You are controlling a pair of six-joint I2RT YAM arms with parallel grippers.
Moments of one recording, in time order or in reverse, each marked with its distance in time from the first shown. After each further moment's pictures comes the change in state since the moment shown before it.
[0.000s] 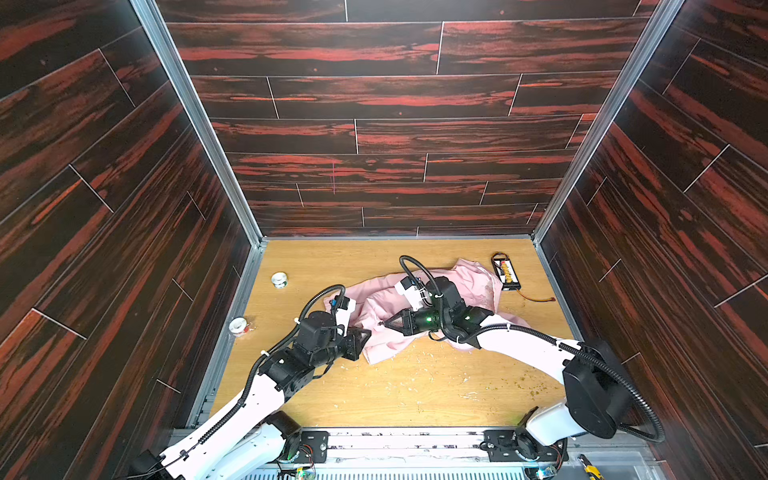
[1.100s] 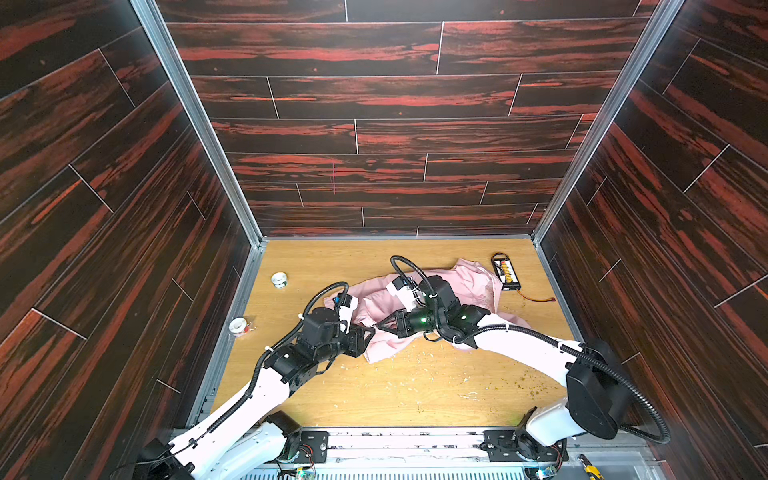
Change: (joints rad) left arm 0.010 0.059 0.009 0.028 -0.004 0.059; right arm 0.056 0.002 0.066 -0.052 -0.002 -0.023
